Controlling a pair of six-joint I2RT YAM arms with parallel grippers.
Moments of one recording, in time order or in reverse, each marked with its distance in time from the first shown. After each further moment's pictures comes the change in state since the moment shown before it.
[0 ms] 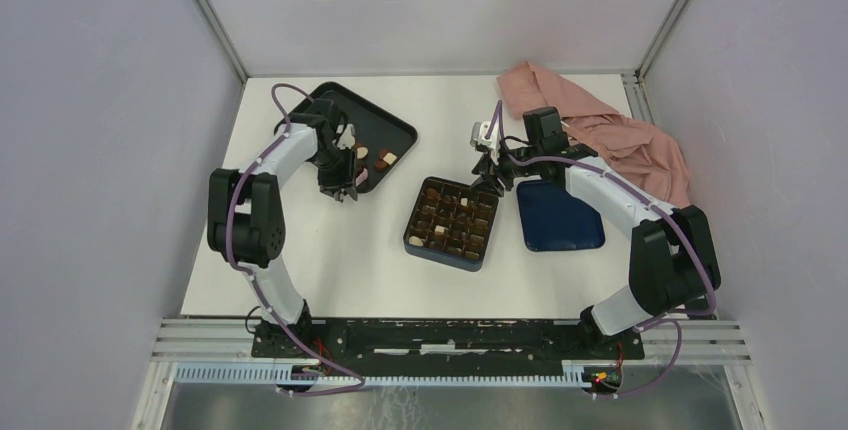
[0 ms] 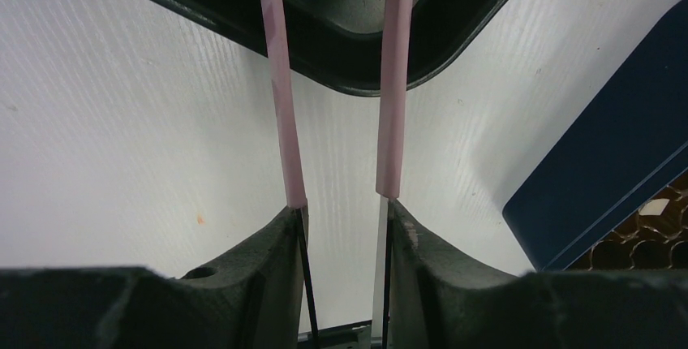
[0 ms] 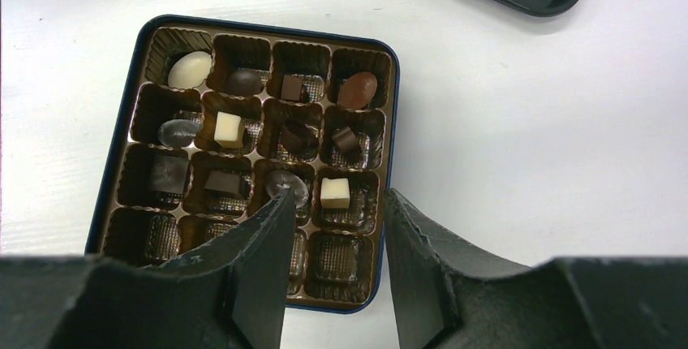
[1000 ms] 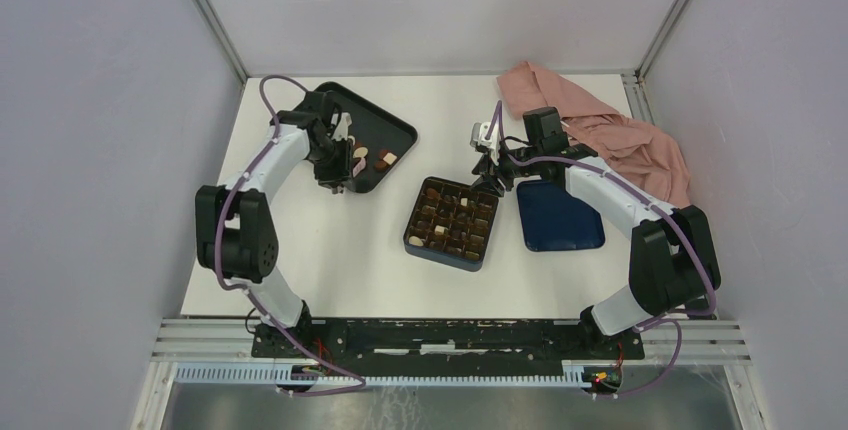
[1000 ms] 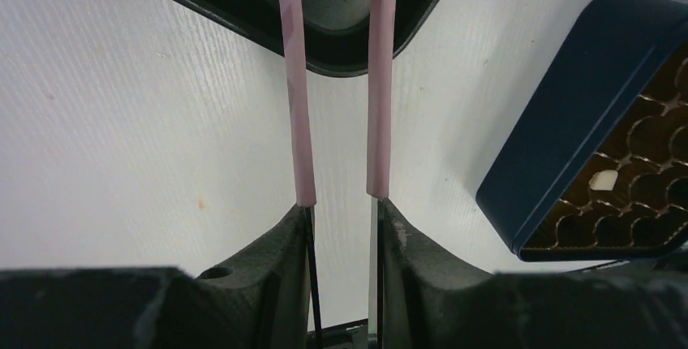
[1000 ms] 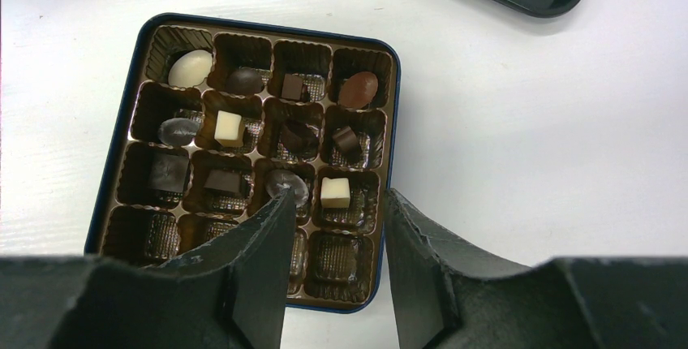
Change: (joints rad) left arm 0.000 -0.084 0.018 -0.002 0.009 -0.001; right arm 0.000 0.000 0.000 -0.004 -0.001 -0.008
